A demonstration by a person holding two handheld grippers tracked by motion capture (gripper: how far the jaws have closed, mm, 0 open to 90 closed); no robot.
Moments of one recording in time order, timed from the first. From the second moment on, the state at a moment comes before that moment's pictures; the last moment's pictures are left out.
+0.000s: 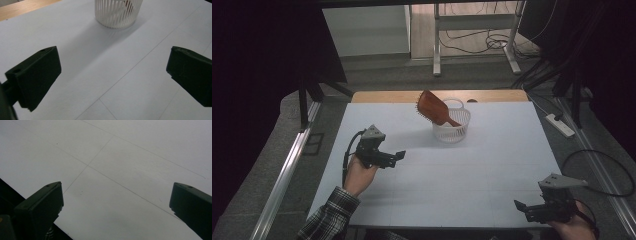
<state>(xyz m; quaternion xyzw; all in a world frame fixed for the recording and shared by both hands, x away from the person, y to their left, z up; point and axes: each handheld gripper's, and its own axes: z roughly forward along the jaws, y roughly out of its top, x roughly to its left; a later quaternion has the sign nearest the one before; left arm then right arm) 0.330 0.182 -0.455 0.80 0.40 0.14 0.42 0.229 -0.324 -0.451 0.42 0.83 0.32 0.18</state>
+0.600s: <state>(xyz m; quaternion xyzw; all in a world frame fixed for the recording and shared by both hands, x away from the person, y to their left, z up) 0.309 0.197 -0.459 0.80 0.41 0.13 0.43 0.229 -0.324 -0.451 0.42 0.83 0.32 0.18</state>
